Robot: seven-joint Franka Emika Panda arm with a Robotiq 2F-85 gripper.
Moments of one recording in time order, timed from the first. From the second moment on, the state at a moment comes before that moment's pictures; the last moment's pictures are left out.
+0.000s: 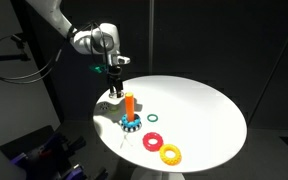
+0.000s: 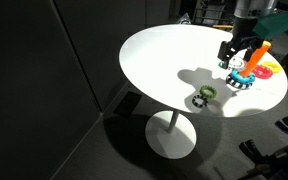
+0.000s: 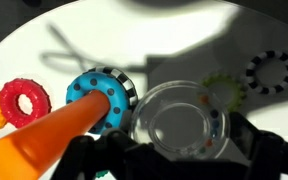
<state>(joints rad) 0.22 0.19 -0.05 -2.23 -0.17 2.25 0.45</state>
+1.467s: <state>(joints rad) 0.05 0.00 -0.01 -2.17 -0.17 2.05 0.45</state>
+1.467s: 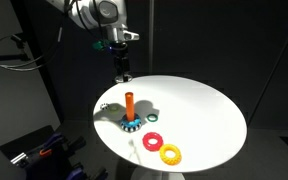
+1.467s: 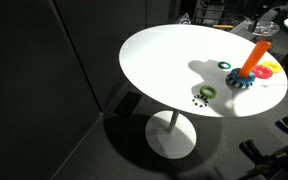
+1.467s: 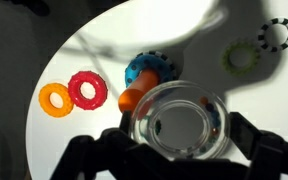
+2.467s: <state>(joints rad) -0.01 0.02 -0.04 -2.21 -0.17 2.06 0.45</state>
